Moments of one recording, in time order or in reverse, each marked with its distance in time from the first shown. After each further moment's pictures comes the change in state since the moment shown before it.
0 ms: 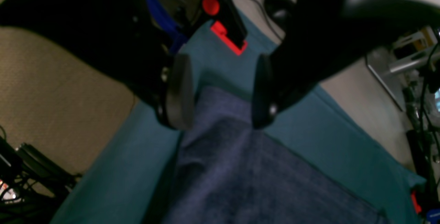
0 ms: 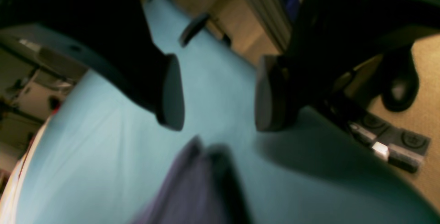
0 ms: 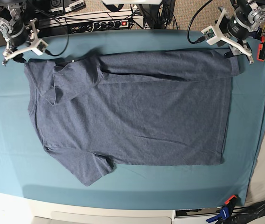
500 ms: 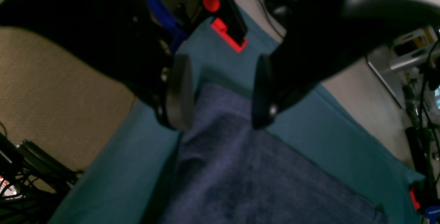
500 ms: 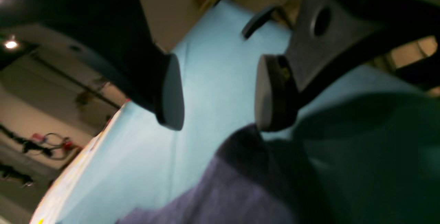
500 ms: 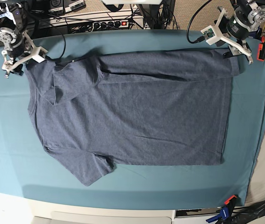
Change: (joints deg) left arm 0.0 0.0 0.0 0.0 0.0 0.2 -1.0; right arm 7.9 5.8 -10.8 -3.3 -14.1 -3.8 0.2
